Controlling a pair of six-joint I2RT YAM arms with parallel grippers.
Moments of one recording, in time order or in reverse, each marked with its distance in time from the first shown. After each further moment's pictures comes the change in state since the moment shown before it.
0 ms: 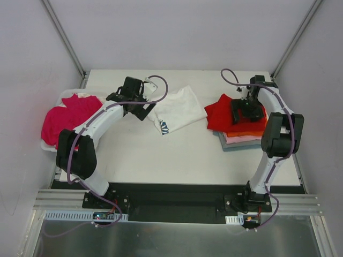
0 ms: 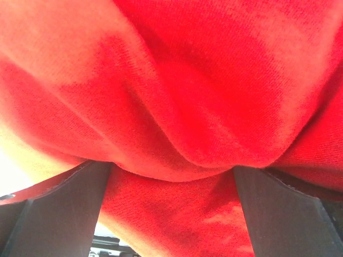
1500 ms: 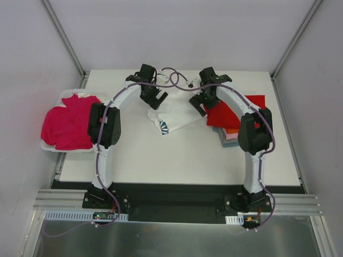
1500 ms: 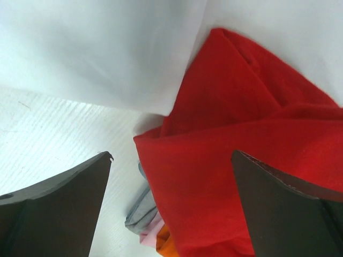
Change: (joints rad) left arm 0.010 0.543 0.554 -0.171 0.190 -0.023; right arm 0.454 0.153 0.291 0.031 0.160 -0.156
